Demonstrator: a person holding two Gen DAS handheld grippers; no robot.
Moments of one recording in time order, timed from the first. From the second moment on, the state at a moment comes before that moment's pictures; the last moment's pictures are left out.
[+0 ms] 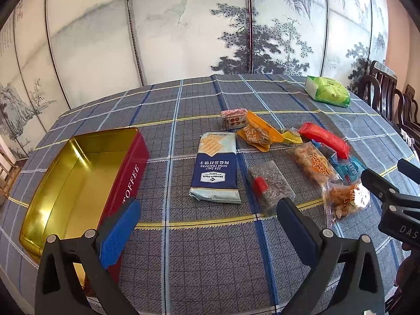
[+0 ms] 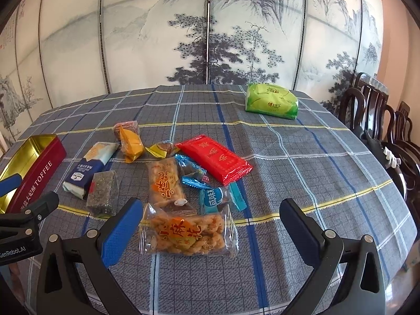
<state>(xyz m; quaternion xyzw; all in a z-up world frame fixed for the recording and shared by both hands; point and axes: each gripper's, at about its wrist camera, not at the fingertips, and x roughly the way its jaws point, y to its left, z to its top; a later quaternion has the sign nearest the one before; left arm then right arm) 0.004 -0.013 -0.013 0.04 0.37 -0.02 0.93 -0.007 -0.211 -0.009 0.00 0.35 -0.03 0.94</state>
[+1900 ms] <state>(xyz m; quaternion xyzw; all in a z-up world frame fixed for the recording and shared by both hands) 0.054 -0.069 -0.060 0.00 0.43 -0.09 0.90 -0.026 -0.266 -0.026 0.07 0.35 -0.03 0.93</state>
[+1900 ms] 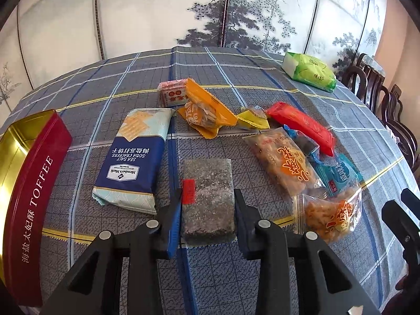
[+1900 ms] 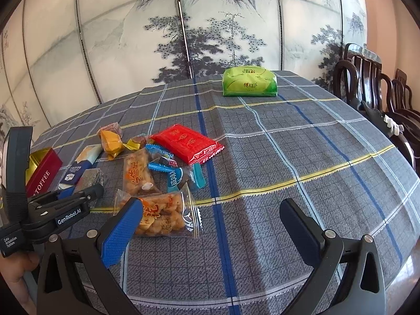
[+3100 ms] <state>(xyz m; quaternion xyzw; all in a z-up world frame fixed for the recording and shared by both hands) 0.051 0.047 0.020 0.01 0.35 0.02 0.94 -0.026 -0.222 -0.028 0.04 0.37 0.00 0.93</state>
